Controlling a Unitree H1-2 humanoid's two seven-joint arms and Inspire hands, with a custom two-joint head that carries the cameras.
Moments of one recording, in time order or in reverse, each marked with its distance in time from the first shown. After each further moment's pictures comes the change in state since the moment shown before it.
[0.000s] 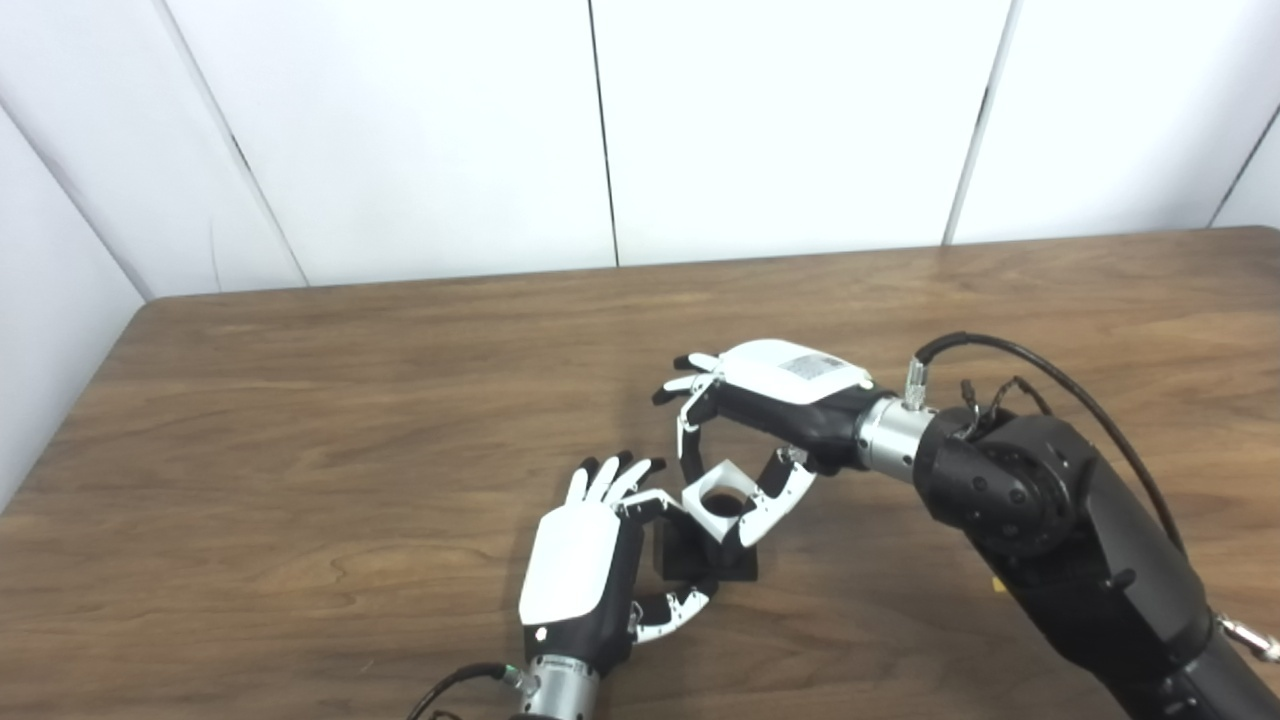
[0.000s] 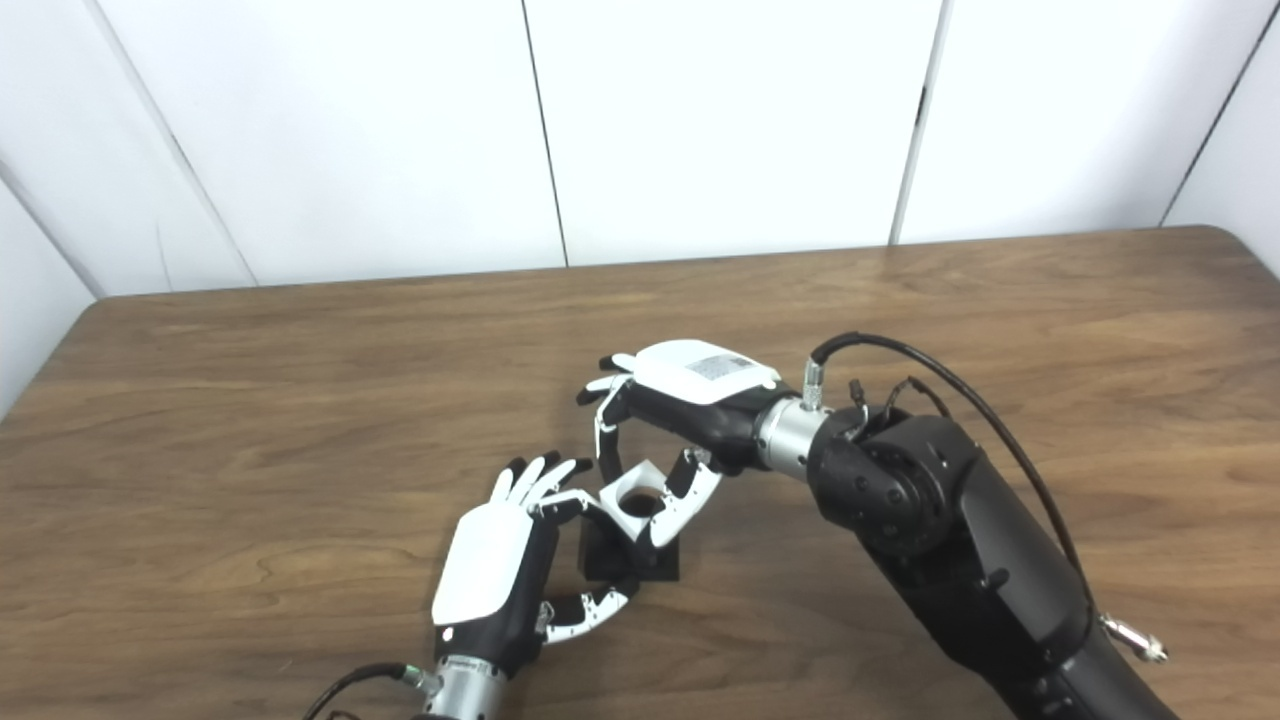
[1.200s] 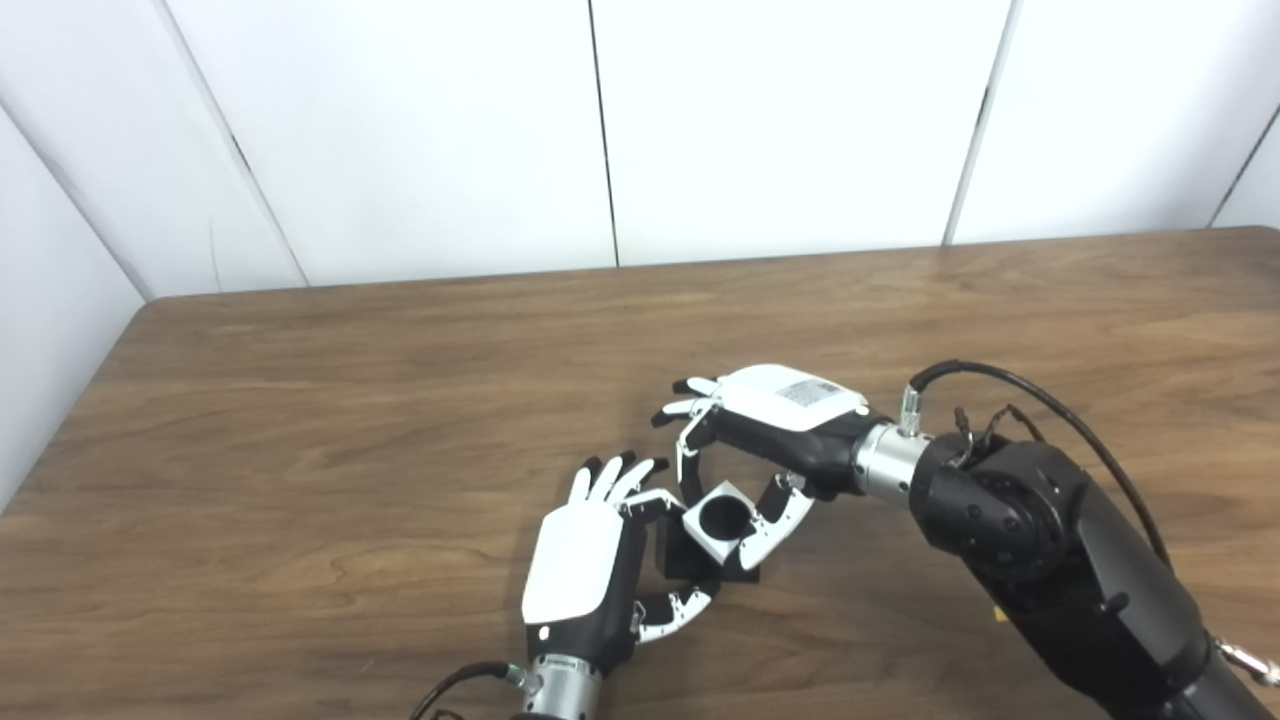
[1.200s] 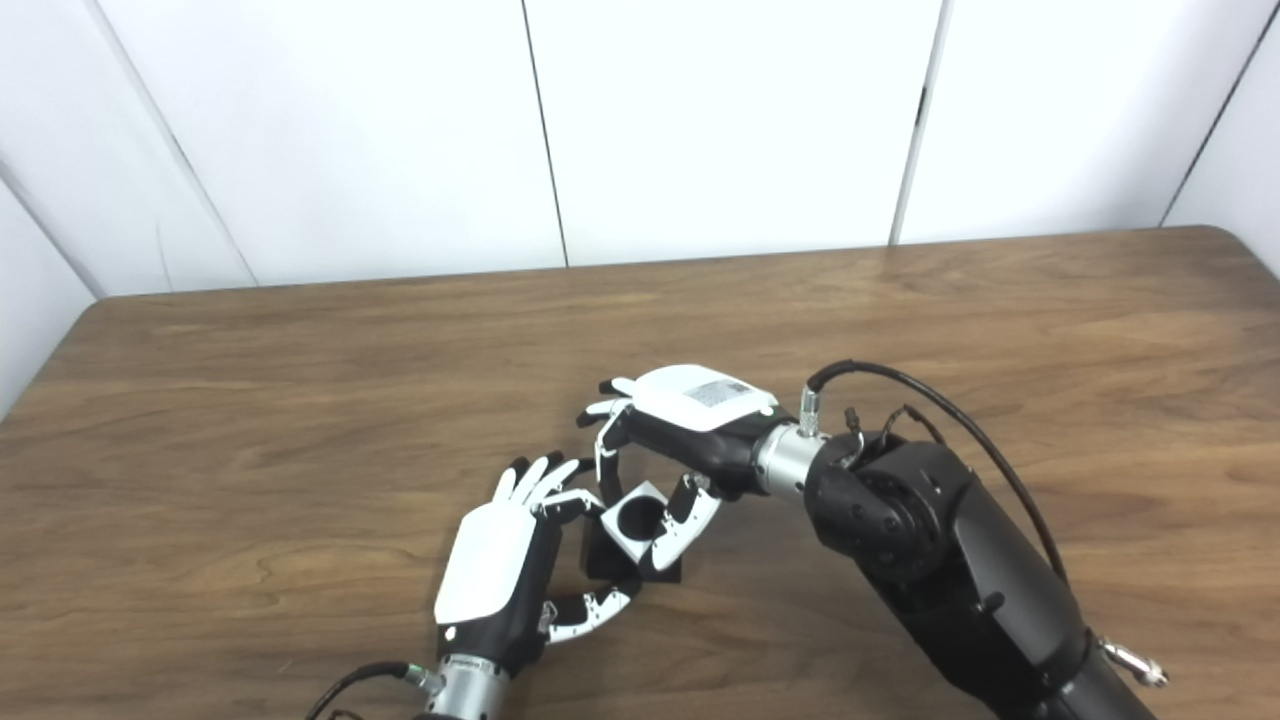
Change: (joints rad) left arm 0.000 -0.005 0.001 0.000 0.006 0.002 -0.007; right arm 0.039 0.000 0.021 0.010 -0.007 -0.029 -0.028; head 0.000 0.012
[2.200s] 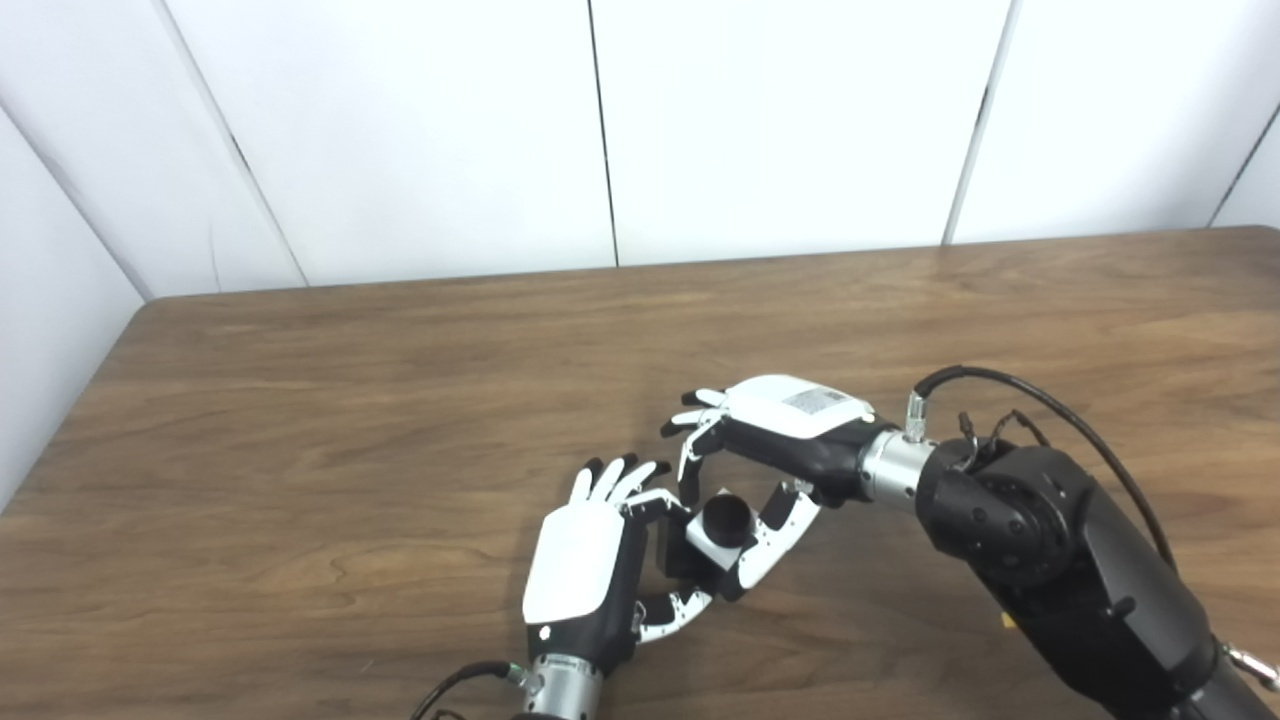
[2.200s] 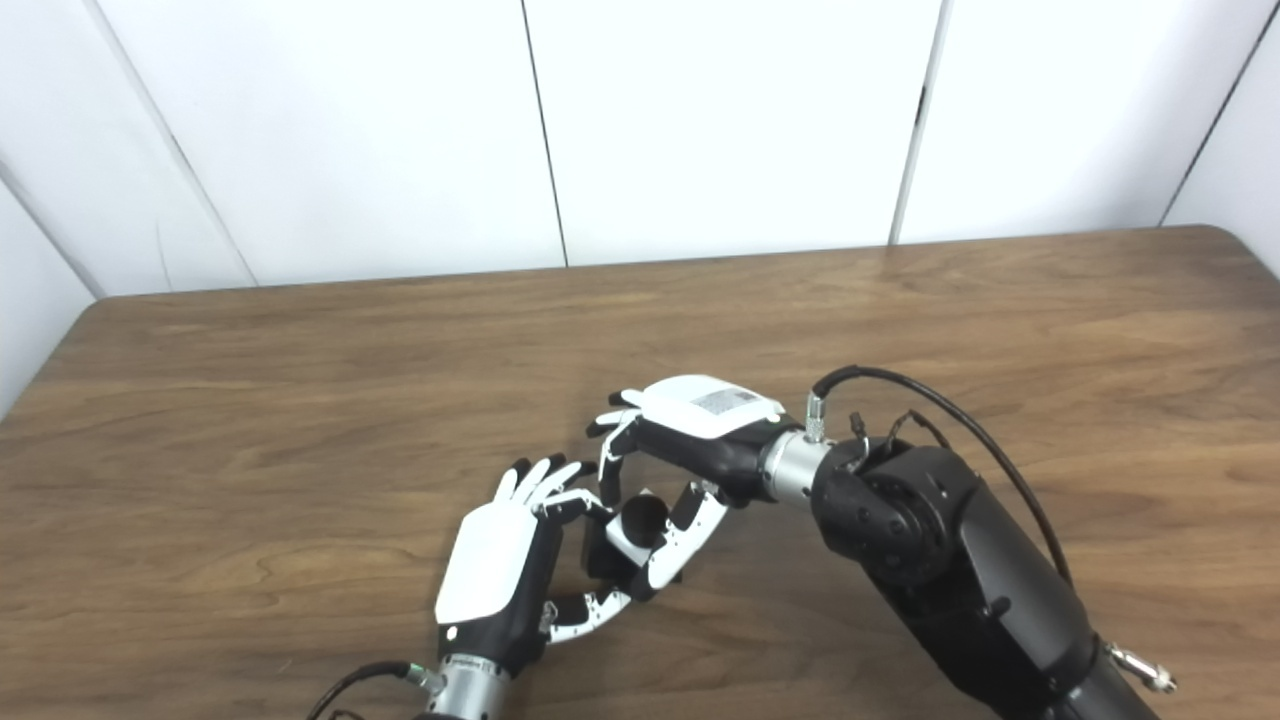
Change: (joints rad) left arm 0.000 -0.002 0.001 -0.001 0.008 0.008 -0.020; right arm 0.012 -0.011 -0.004 0.000 -0.004 0.012 0.020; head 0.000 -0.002
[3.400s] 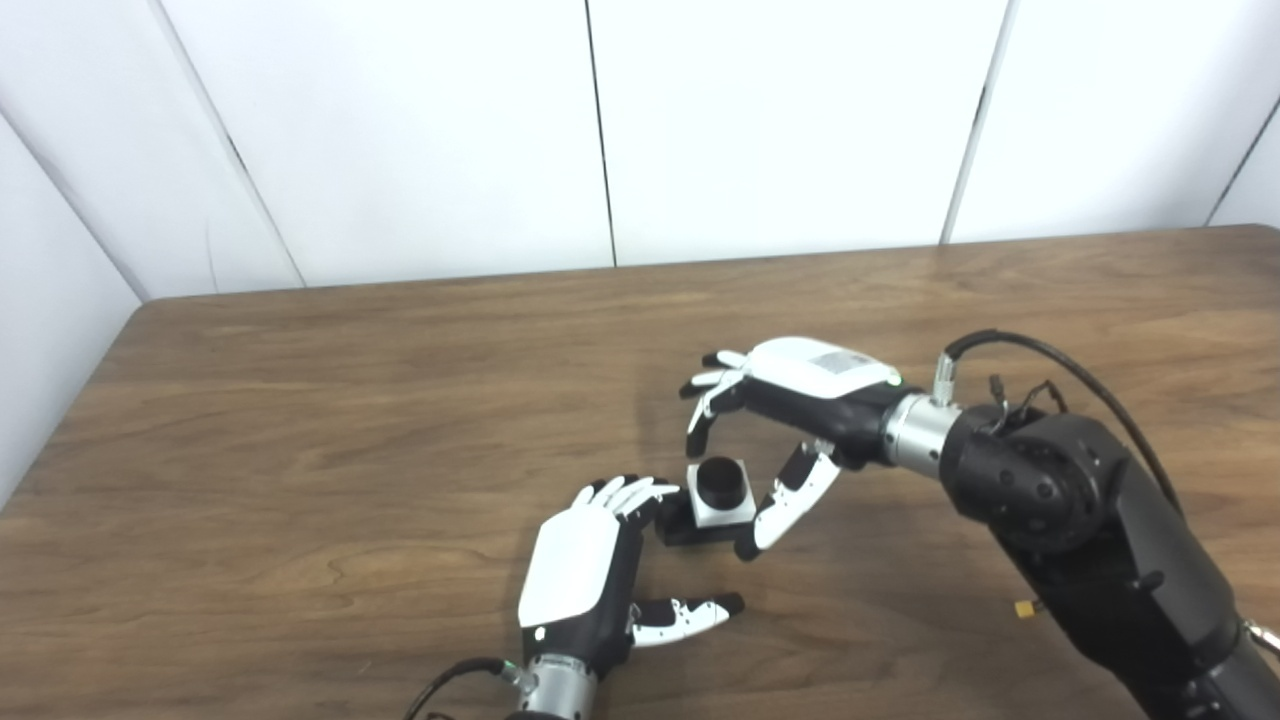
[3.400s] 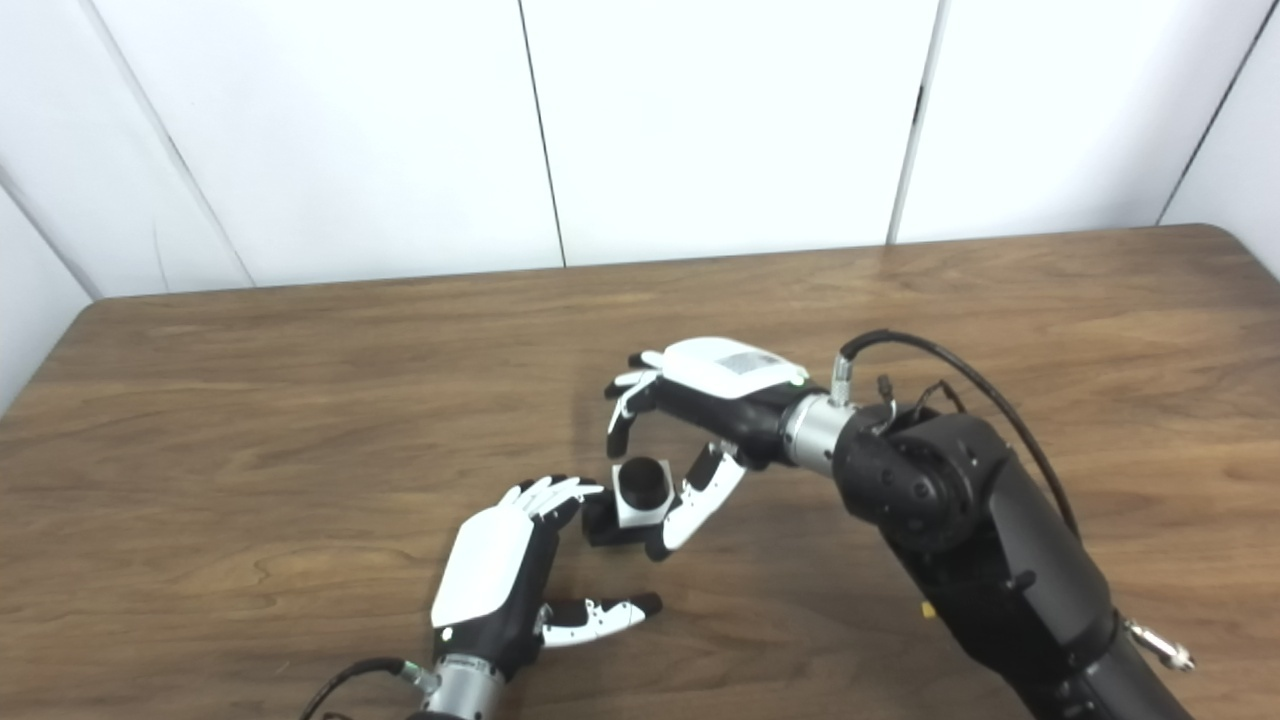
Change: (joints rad) left arm 0.007 0.002 0.048 -0.077 -0.019 0.052 -0.104; right arm -0.054 -0.008 -0.091 -0.029 0.046 0.065 0.046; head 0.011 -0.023
